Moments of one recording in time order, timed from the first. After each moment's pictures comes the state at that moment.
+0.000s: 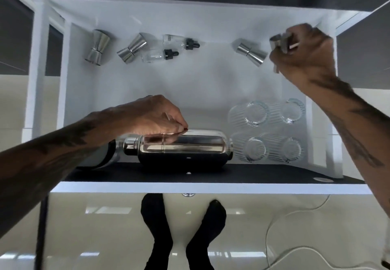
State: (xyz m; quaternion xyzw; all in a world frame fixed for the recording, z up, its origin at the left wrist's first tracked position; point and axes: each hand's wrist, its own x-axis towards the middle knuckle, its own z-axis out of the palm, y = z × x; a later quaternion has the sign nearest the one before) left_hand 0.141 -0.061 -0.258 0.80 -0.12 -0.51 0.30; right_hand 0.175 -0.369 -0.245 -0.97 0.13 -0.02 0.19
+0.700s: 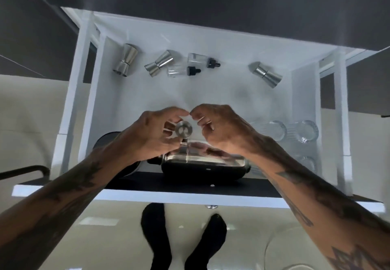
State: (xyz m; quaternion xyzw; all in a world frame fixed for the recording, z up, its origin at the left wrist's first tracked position) left_hand 0.112 -0.008 -0.270 0.85 -0.11 -0.30 0.42; right_hand 0.120 -0.213 -0.272 -0.90 -0.09 0.26 0.34
